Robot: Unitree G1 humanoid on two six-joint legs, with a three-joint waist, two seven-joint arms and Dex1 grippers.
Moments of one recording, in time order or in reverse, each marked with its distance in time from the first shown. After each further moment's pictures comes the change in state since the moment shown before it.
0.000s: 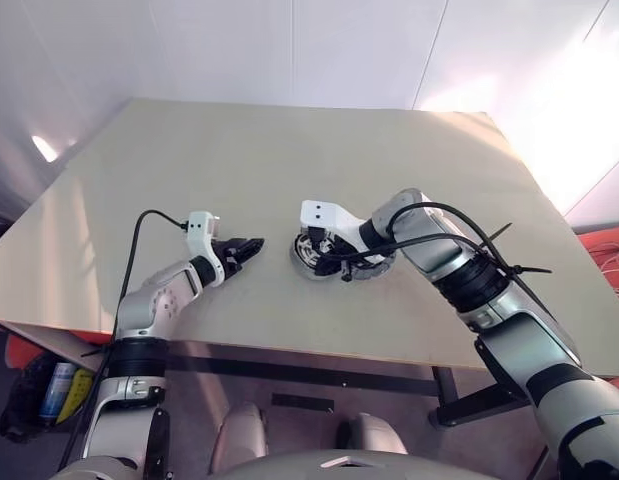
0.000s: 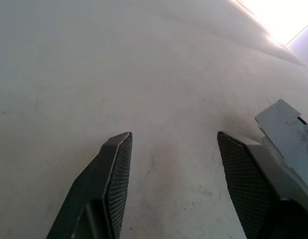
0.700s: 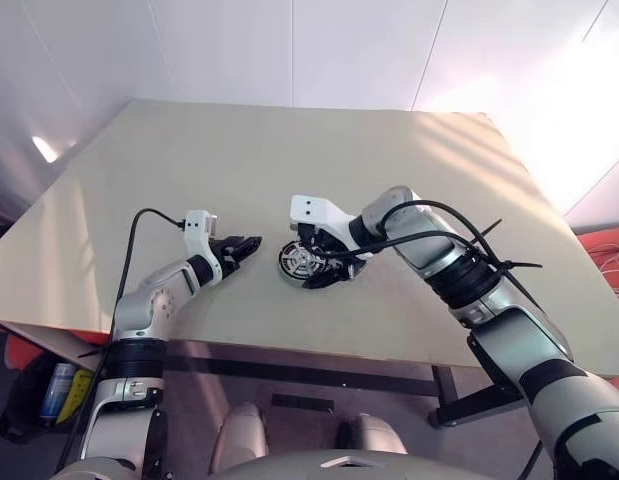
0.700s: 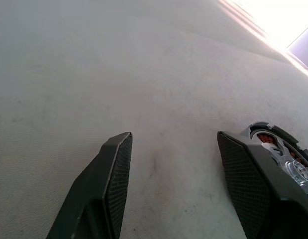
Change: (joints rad) left arm 0.002 0.007 0.003 -0.007 0.000 -0.011 0.000; right arm -0.067 0.047 -0.022 -0.002 0.077 0.014 -0.054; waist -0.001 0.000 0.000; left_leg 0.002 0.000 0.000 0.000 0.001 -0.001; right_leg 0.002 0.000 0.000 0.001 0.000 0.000
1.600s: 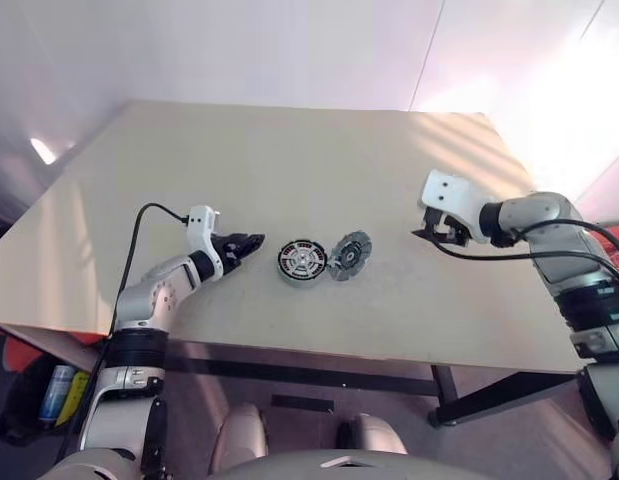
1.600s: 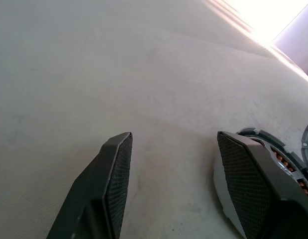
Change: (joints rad) left arm -0.076 0.018 -0.028 0.086 0.006 -0.009 -0.057; right arm 0.383 -0.472 -0.333 0.076 -0.058 -0.607 -0.234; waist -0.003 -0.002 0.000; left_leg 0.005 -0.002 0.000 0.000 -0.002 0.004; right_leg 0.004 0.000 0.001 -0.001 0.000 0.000
